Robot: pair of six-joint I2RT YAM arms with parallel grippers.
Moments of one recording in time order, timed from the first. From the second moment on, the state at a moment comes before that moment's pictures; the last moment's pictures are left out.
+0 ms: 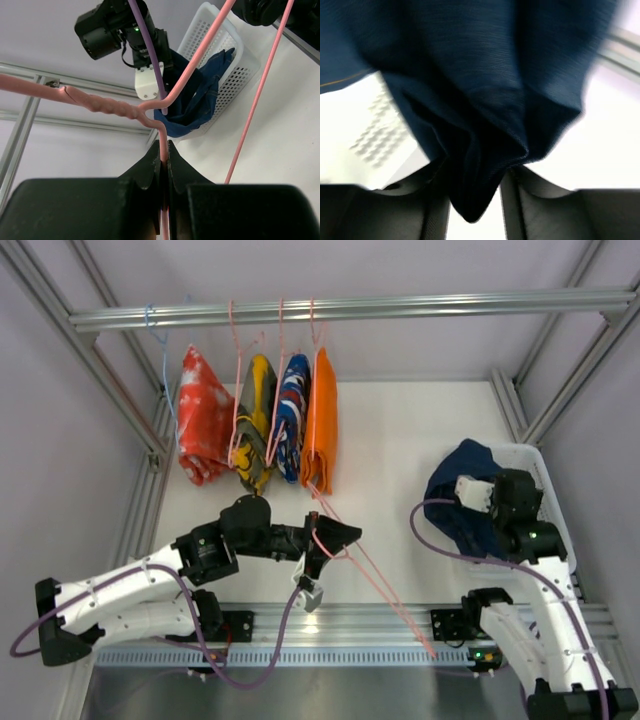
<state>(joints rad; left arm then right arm) -1.14 0.89 0.84 -0.10 0.51 1.24 0.08 0.69 0.74 -0.72 0.51 -1.39</state>
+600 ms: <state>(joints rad) -1.14 0.94 0.95 -0.14 0.63 1.31 0.06 0.71 1.34 -1.27 -0.10 -1.06</state>
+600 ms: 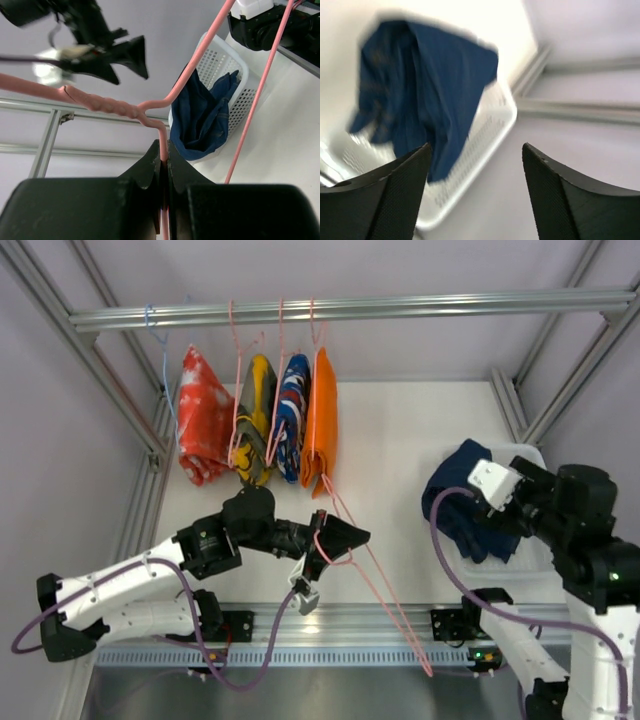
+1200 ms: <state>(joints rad) -1.14 0.96 0.95 -0.16 0.62 1.35 0.10 0.88 1.09 -0.90 -0.37 -0.53</state>
